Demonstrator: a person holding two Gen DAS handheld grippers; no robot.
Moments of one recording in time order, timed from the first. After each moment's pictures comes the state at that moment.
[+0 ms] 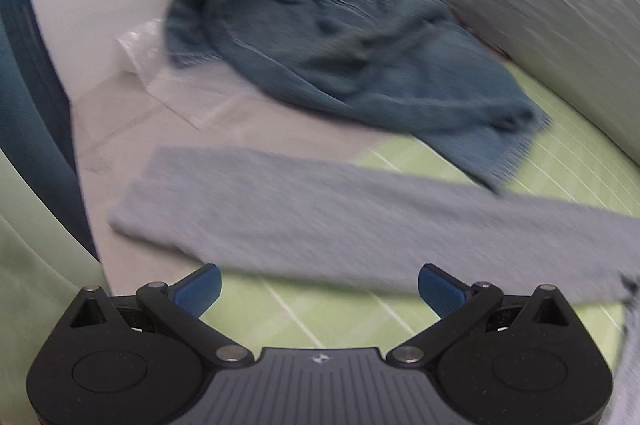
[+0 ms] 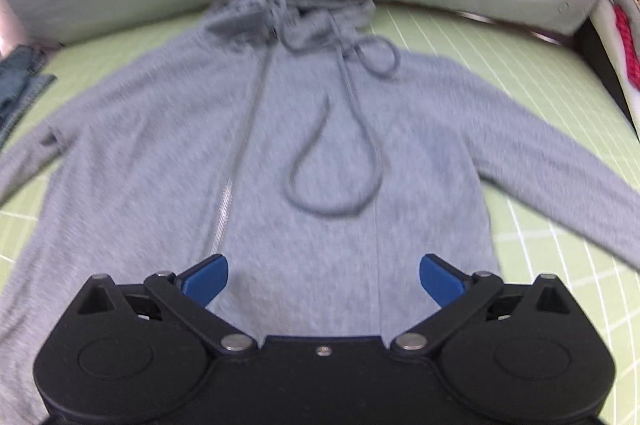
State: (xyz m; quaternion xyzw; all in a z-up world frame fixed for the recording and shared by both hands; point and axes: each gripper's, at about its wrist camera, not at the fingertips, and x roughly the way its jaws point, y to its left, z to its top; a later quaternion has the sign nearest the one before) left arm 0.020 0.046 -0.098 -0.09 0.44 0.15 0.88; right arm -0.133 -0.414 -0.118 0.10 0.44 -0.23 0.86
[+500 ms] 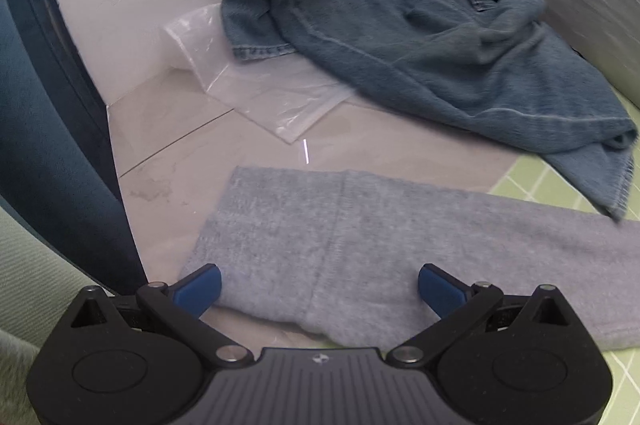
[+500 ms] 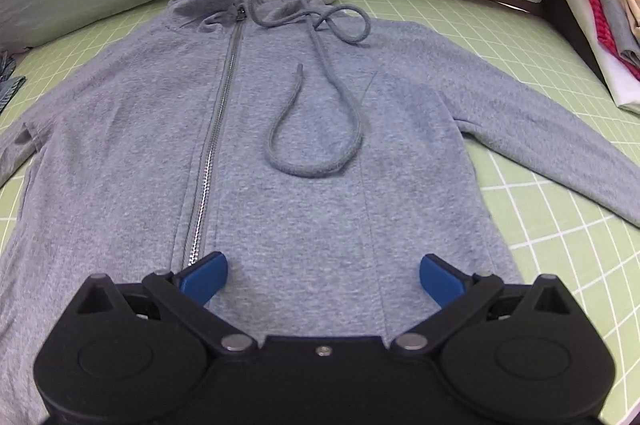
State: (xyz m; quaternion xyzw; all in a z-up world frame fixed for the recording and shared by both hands) left arm 0.043 0.113 -0.125 -0.07 0.45 0.20 0.87; right arm -0.138 -0.403 -0.125 0.12 0.45 -0.28 0.84
